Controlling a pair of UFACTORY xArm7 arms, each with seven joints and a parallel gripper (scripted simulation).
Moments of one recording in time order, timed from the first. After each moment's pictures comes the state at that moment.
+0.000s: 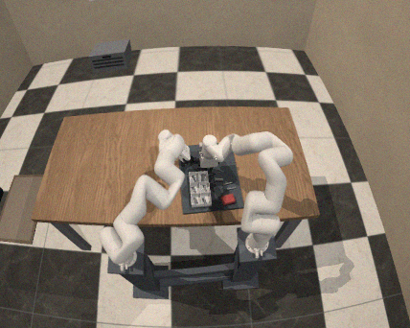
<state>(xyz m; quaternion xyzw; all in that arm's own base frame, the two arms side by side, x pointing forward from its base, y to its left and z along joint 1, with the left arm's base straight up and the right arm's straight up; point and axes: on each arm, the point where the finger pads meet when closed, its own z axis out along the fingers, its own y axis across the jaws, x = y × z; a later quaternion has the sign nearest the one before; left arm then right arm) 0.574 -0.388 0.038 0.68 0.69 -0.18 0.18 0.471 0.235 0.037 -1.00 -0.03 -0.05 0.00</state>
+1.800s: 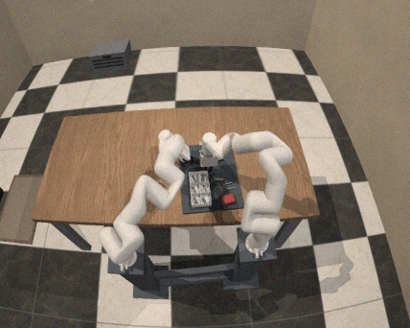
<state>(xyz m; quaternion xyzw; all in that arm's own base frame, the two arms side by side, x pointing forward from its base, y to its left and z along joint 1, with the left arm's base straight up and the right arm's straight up) 0.574 -0.388 0.038 0.68 0.69 -0.18 0.18 0.472 0.235 0.040 -1.00 -0.03 -0.02 0.00</state>
